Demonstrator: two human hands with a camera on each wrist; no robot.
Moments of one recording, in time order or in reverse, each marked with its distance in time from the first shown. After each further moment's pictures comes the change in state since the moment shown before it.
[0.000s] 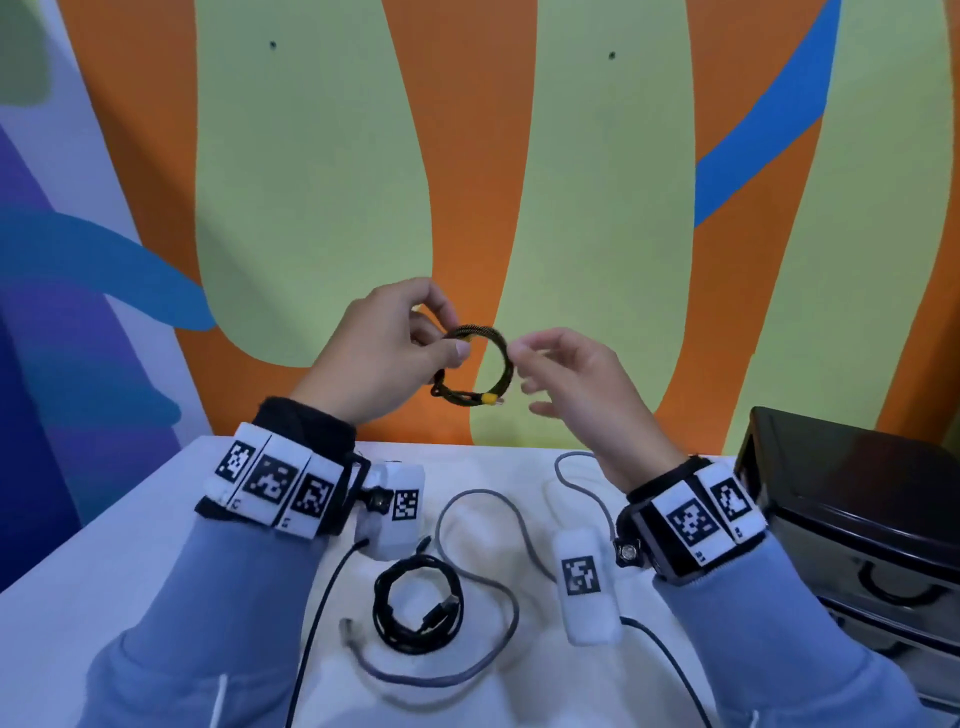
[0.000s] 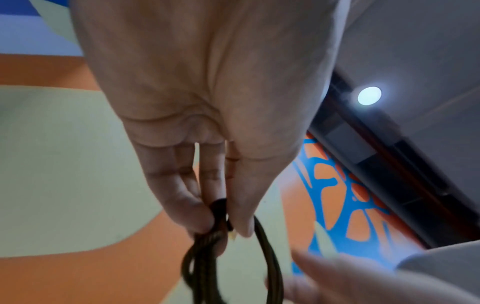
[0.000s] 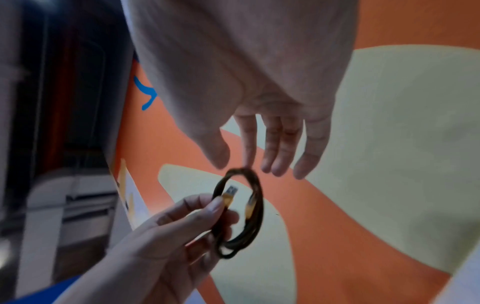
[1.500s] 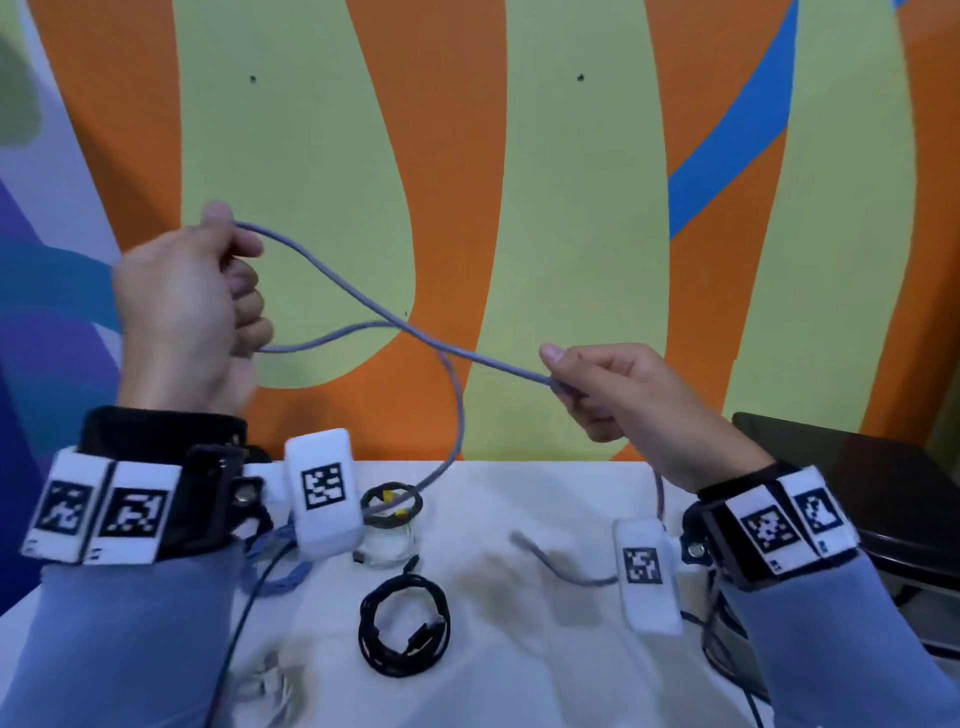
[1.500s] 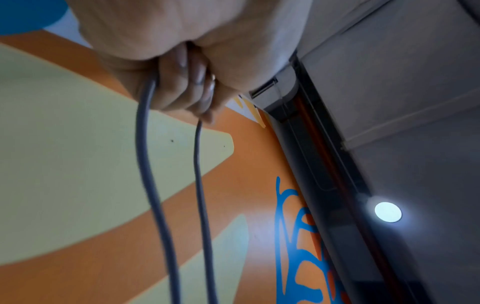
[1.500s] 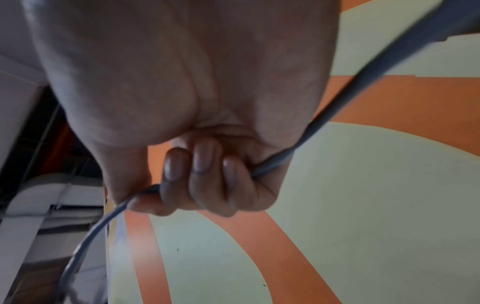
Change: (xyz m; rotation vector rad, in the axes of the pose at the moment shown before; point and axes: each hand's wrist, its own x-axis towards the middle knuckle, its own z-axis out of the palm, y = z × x) left_hand -0.006 0.020 -0.071 -0.725 0.621 -0.145; right_hand -0.019 -0.025 -0.061 0.024 -0.311 -0.128
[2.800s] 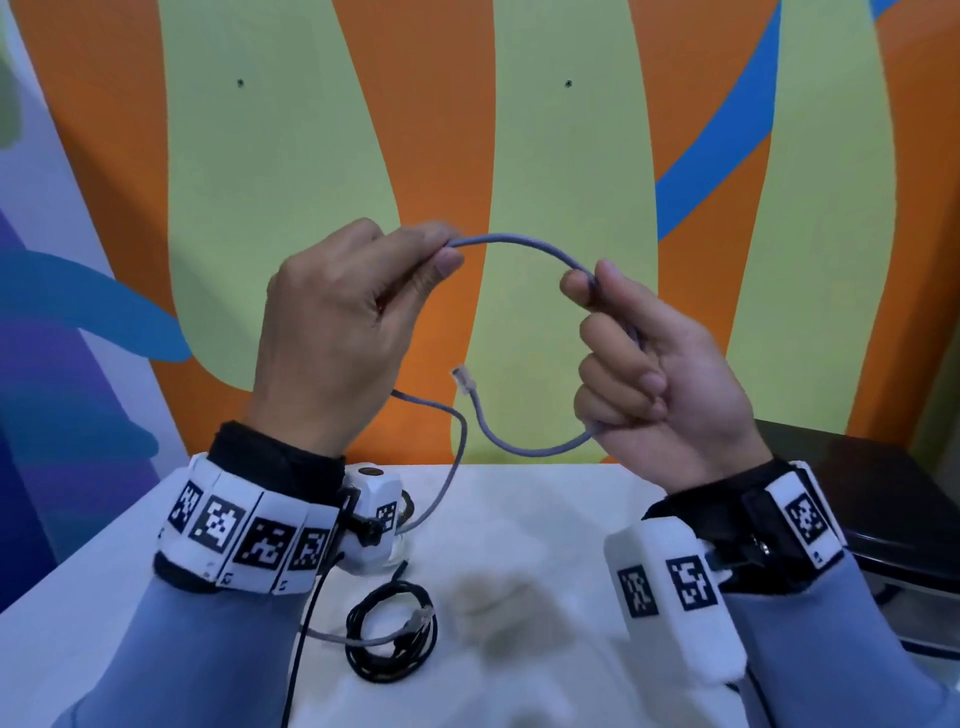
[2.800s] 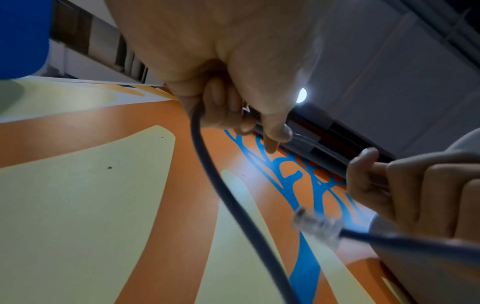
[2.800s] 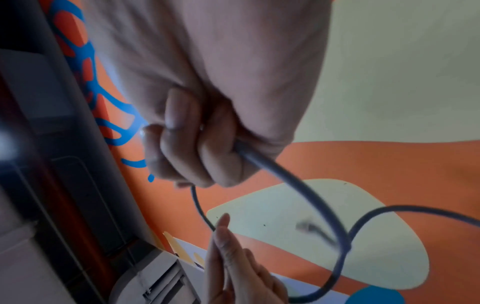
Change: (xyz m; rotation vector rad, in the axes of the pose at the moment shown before) left_hand -0.052 -0.012 0.055 0.720 -0.307 1.017; right_hand -0.009 -0.042 0.007 0.827 -0.116 -0.009
